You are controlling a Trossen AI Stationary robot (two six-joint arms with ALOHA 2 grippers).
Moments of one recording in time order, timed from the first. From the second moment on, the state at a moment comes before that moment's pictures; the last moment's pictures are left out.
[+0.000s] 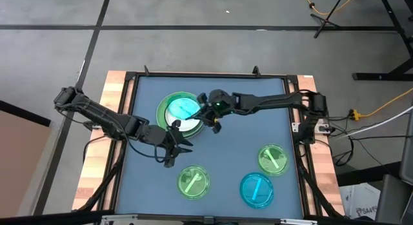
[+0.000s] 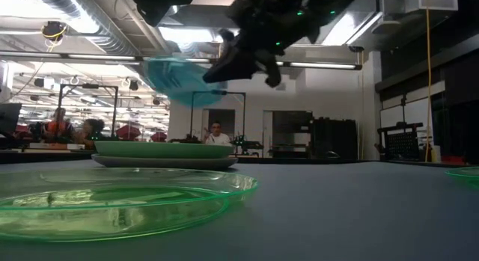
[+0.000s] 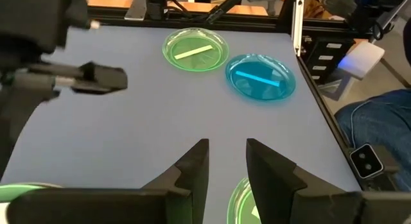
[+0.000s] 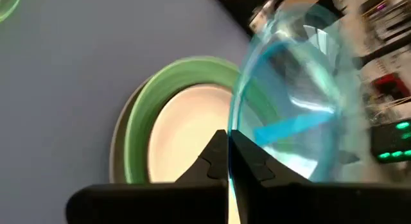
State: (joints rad) left arm -0.34 1.23 0.86 -0.12 -0.22 -0.23; right arm -0.13 1.84 1.32 -0.07 -0.20 -0.90
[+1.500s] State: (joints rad) left arm -0.37 1.23 0.86 -0.15 -0.22 -0.23; right arm -0.17 2.08 1.43 -0.18 -0.18 -0.90
